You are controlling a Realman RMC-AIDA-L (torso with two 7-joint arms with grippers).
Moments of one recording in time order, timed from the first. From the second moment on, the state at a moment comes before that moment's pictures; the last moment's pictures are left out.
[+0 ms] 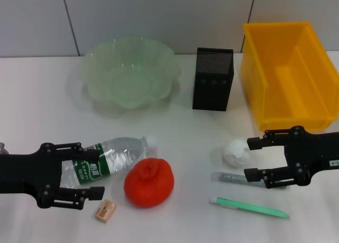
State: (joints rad) left arm -0.56 -1.95 0.45 0.58 2.29 1.90 -1.18; right arm 0.52 2.08 -0.68 -0.92 -2.16 -1.79 1.47
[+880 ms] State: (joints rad) left arm -0.65 -2.07 0.50 0.61 2.28 1.84 -1.18; right arm 0.36 2.07 -0.67 -0.93 -2.08 -1.84 1.44
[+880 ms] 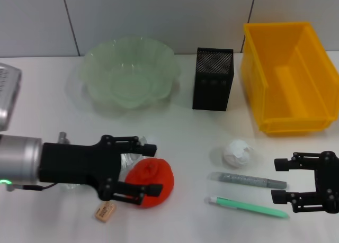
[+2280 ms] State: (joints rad) left arm -0.63 -2.08 0.52 0.38 2.26 1.45 -0.98; right arm 0.40 2.08 -0.68 -0.93 -2.09 -1.84 1.44
